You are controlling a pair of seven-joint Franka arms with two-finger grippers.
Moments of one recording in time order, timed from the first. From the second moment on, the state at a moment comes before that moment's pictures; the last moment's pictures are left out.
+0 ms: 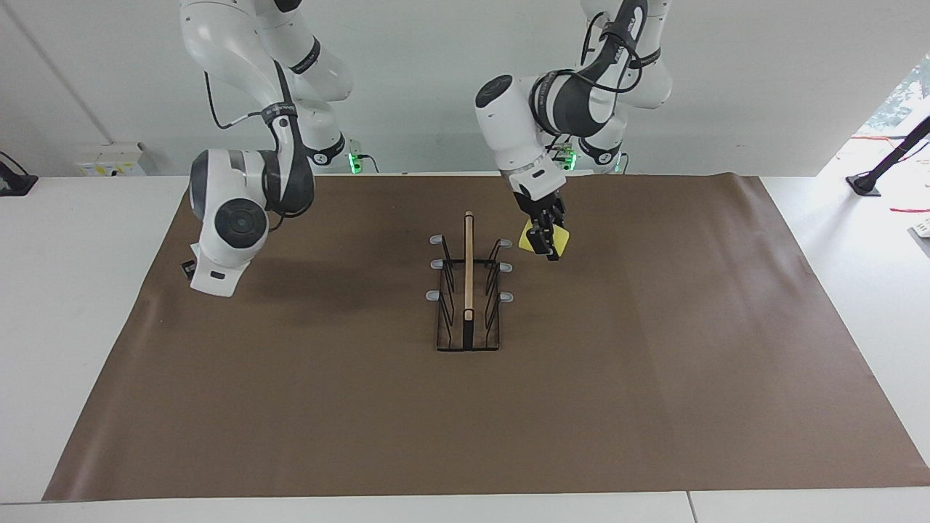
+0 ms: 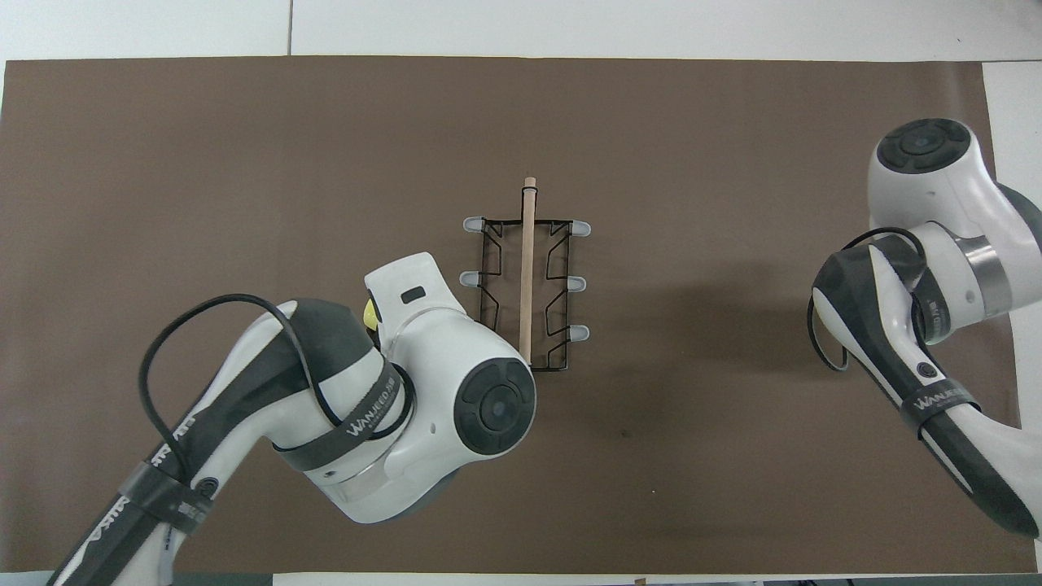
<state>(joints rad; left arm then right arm) -0.69 0.05 -0.09 -2.03 0.64 1.95 -2.14 -0.22 0.21 0.25 -1.90 -0.48 1.68 -0.41</state>
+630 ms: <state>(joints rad) -0.76 0.10 -0.09 -2.00 0.73 1.90 -2.29 -0.33 0.16 0.25 -1.83 -0.02 1.73 -0.79</state>
